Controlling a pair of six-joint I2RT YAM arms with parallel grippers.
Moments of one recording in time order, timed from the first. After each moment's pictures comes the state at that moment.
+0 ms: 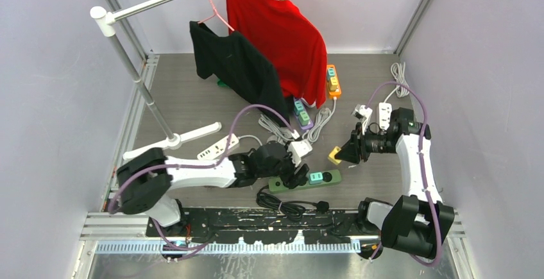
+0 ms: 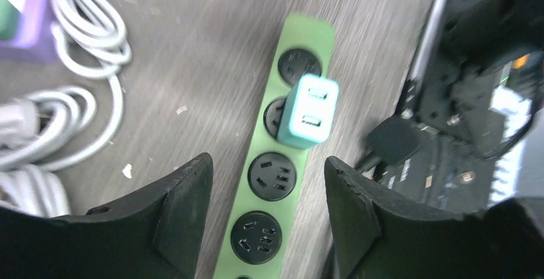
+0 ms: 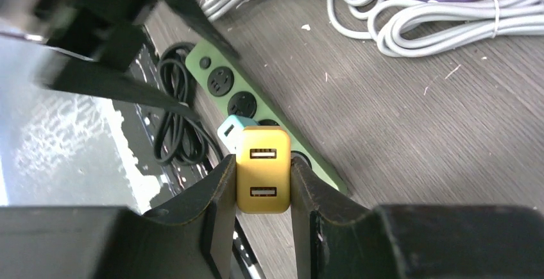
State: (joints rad) left arm -1.17 1.61 0.83 0.26 0.07 -0.11; right arm -0.27 1.12 0.87 -1.23 -1.07 -1.01
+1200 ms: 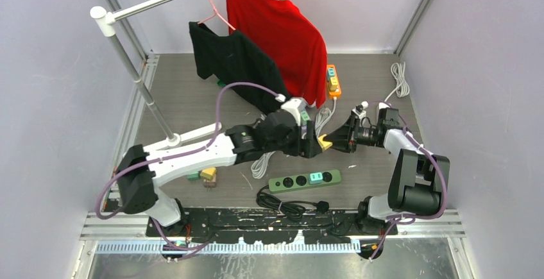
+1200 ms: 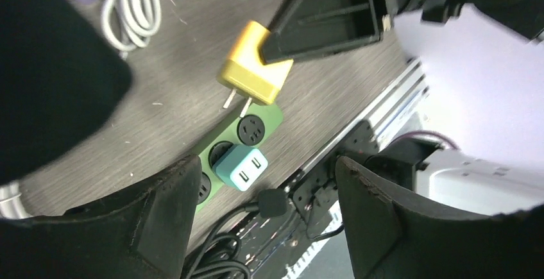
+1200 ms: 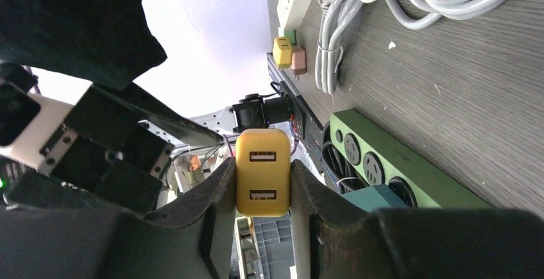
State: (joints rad) left arm -1.09 1.51 1.23 -0.23 -0.06 -0.81; right arm -0.24 1.42 0.67 -0.46 -1.32 0.37
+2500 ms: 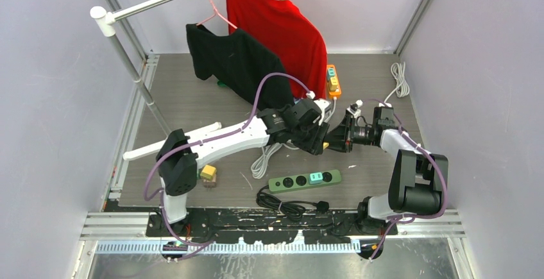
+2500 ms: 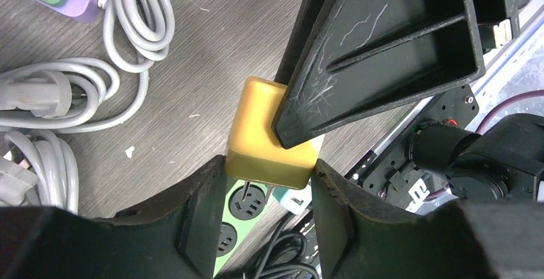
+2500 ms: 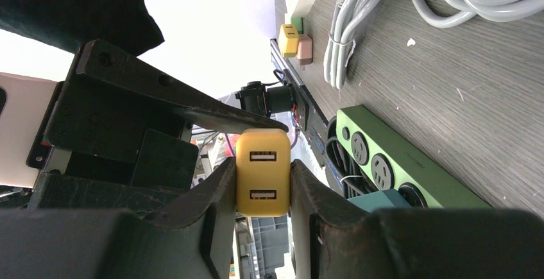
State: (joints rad) left arm -1.07 1.89 1.65 -0.57 0.05 -0.49; right arm -0.17 1.42 0.67 -0.38 -1.36 0.42
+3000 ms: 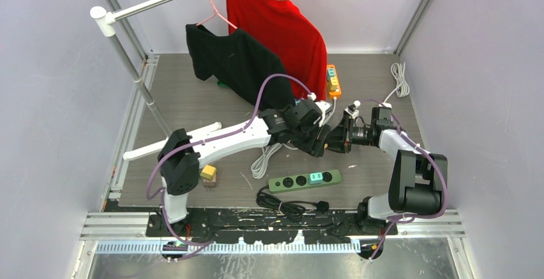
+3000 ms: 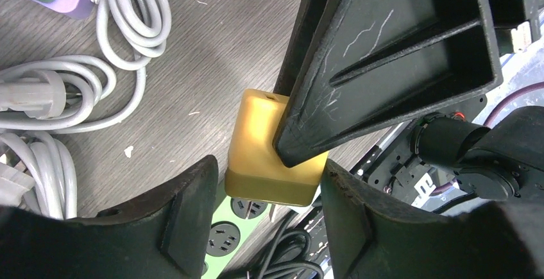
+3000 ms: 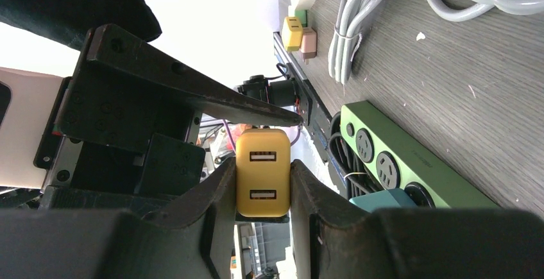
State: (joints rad) left arm -1.07 1.90 1.65 -0.58 0.07 -0.48; right arm -0.16 1.42 0.66 -0.38 -1.37 0.42
